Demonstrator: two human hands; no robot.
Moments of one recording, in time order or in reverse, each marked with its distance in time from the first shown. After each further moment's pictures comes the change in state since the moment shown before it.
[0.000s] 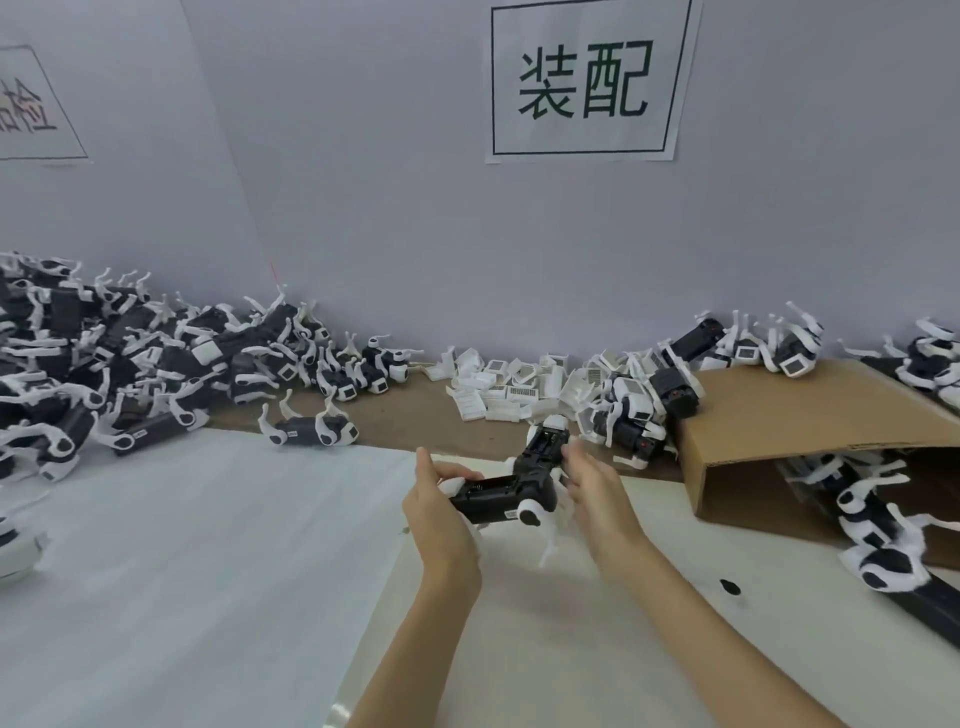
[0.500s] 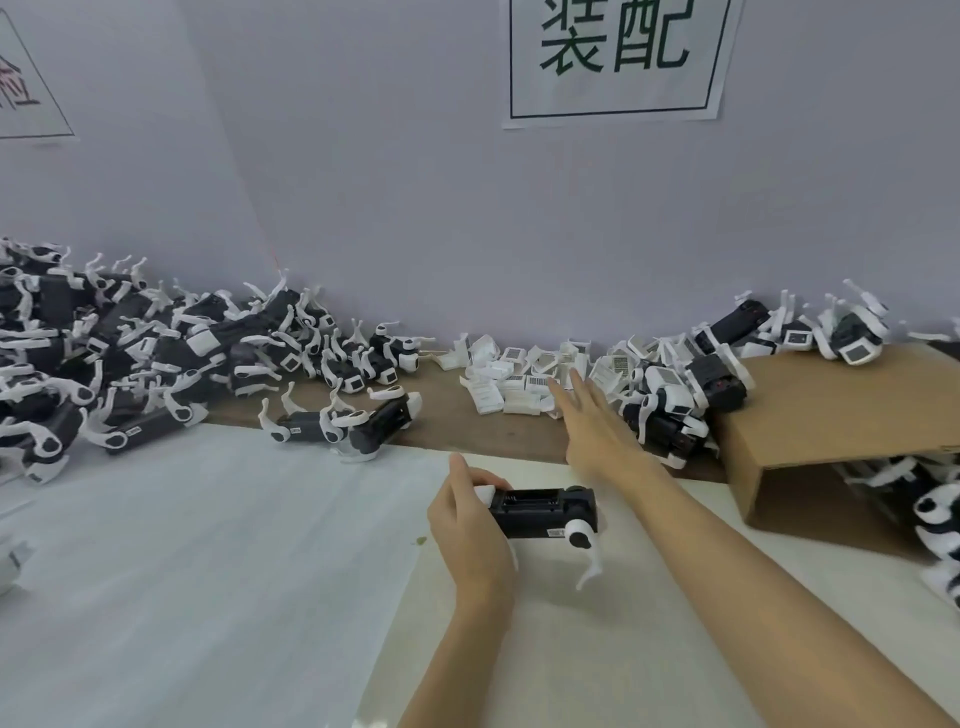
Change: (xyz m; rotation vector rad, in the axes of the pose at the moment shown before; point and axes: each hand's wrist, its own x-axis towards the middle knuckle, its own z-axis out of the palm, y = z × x) left_hand 0.012 -0.024 0.005 0.108 0.038 0.187; right_hand 0.154 0.009 -0.001 -1.500 -0.136 -0.424
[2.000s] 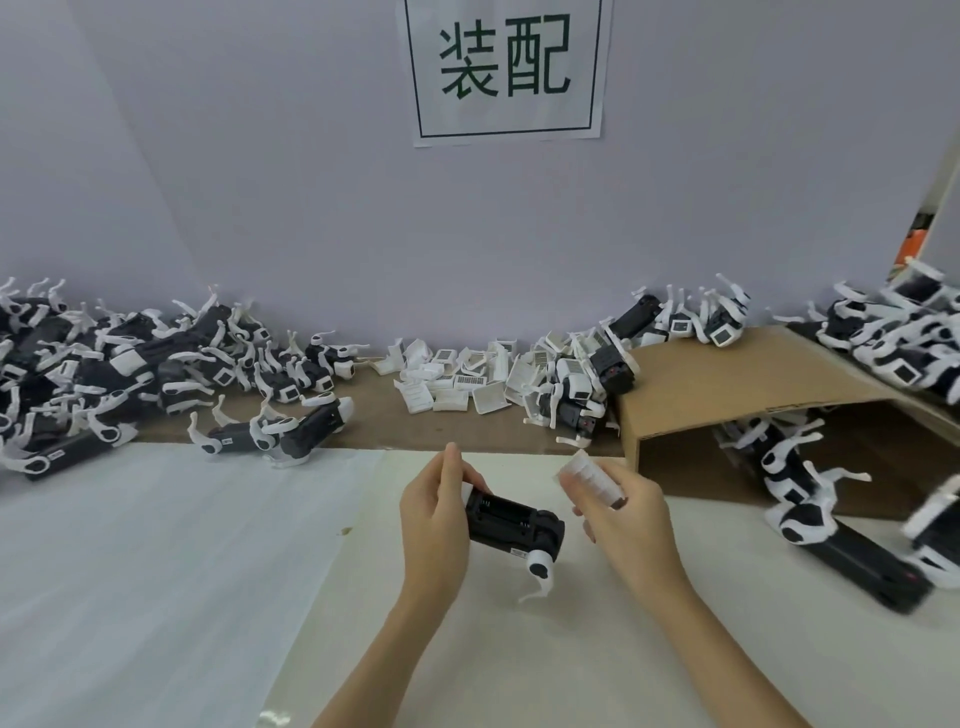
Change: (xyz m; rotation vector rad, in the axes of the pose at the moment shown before) left_hand -0.051 0.019 0.015 0.288 -0.387 0.232; right_hand -0.208 0.011 -0.034 1.051 0.502 0.300
